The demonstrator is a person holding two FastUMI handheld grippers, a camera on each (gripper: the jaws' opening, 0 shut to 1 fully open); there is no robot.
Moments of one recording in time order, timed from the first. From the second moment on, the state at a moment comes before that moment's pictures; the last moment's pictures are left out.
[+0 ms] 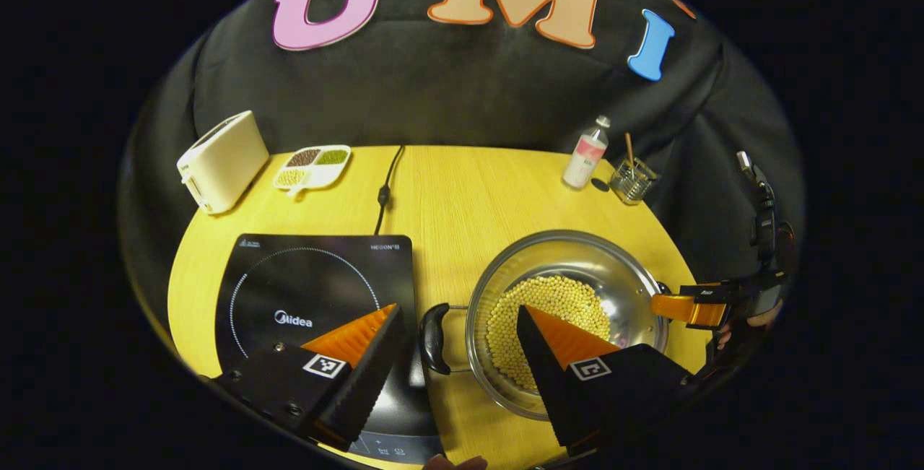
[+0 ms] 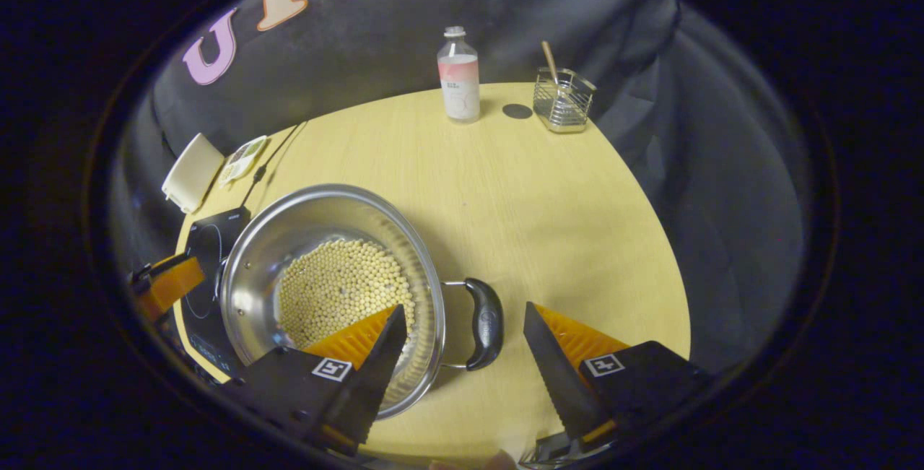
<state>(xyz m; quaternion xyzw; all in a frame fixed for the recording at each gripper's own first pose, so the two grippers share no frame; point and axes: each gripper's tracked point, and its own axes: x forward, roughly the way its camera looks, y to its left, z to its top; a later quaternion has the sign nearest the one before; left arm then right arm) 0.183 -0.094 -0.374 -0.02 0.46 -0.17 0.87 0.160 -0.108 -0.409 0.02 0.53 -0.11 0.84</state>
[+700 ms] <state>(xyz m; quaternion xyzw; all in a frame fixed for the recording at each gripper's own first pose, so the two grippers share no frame) 0.176 -0.103 -0.426 -0.01 0.53 -0.16 0.83 0.158 -0.131 -0.438 -0.01 0.56 -0.11 0.82</state>
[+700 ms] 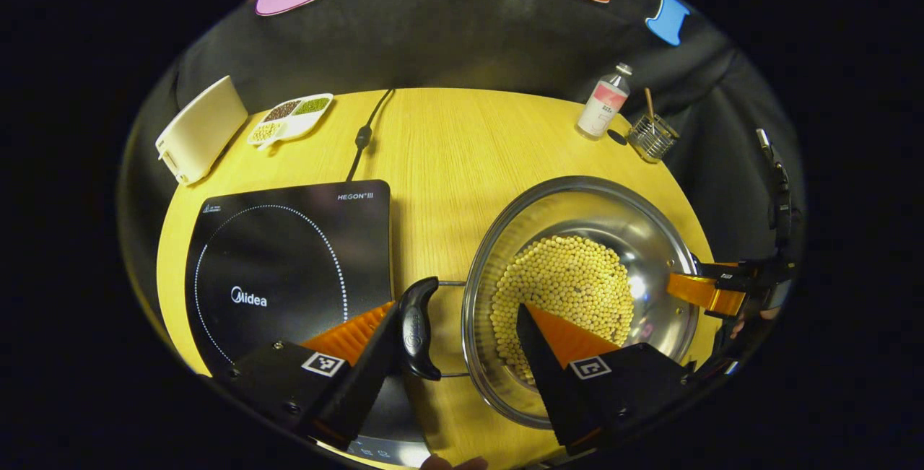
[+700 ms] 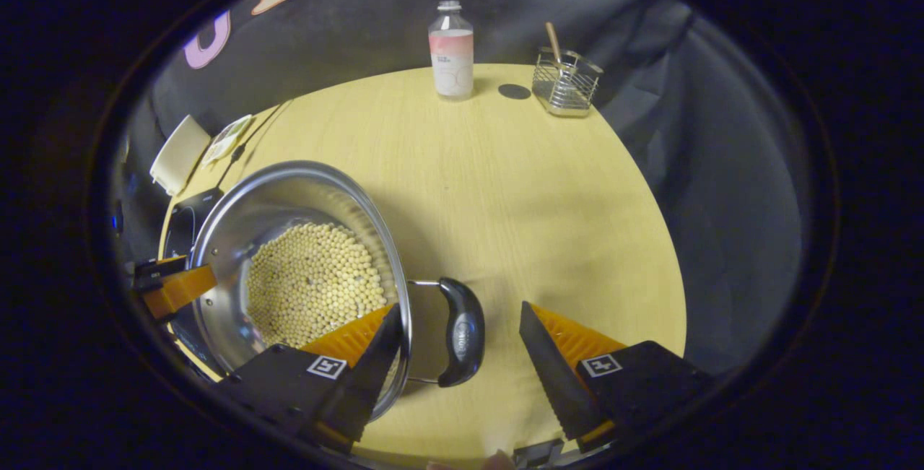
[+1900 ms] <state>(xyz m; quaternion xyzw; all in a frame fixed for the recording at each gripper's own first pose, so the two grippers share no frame) 0.160 -0.095 -0.418 0.00 0.56 -0.16 0.81 0.147 -0.116 -0.417 0.04 0.58 -0.11 0.81</state>
